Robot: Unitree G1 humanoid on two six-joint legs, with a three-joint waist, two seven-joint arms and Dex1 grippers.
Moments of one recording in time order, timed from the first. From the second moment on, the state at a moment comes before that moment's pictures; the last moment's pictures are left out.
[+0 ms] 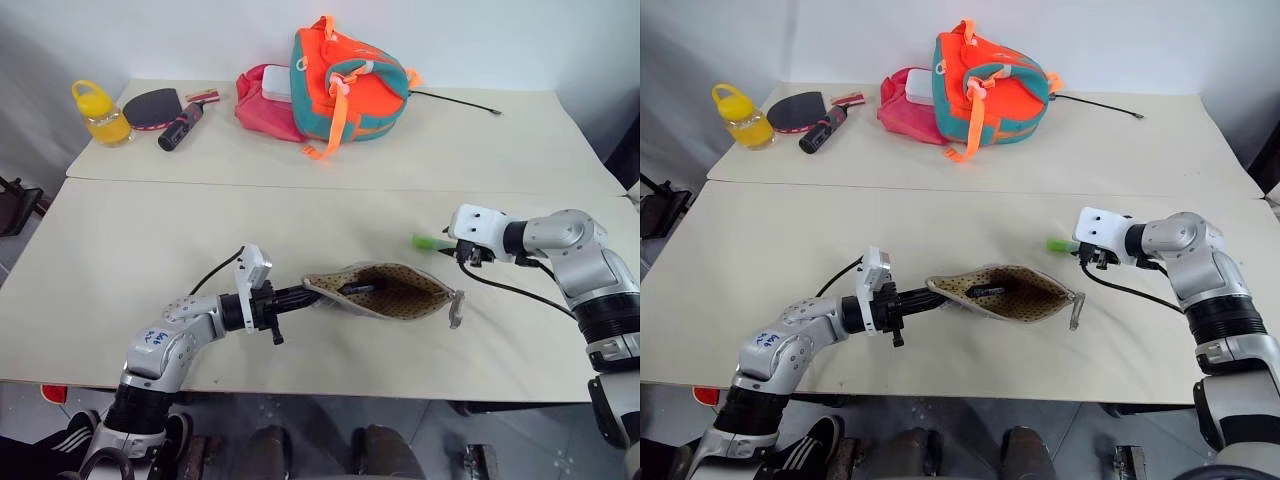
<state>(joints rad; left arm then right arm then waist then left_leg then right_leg) -0.30 0.44 -0.06 -0.15 -0.58 0.64 -0.82 -0.76 -0.83 0.23 0.50 -0.16 -0.02 1.03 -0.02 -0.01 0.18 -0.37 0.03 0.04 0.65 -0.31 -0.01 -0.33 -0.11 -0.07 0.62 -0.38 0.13</state>
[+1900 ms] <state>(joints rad) -0.45 0.32 0.01 -0.02 -0.84 1.05 -0.72 -0.77 -0.88 0.40 -0.18 0.10 0.45 1.37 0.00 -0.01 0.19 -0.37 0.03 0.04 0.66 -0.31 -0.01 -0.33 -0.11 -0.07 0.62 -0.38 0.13</state>
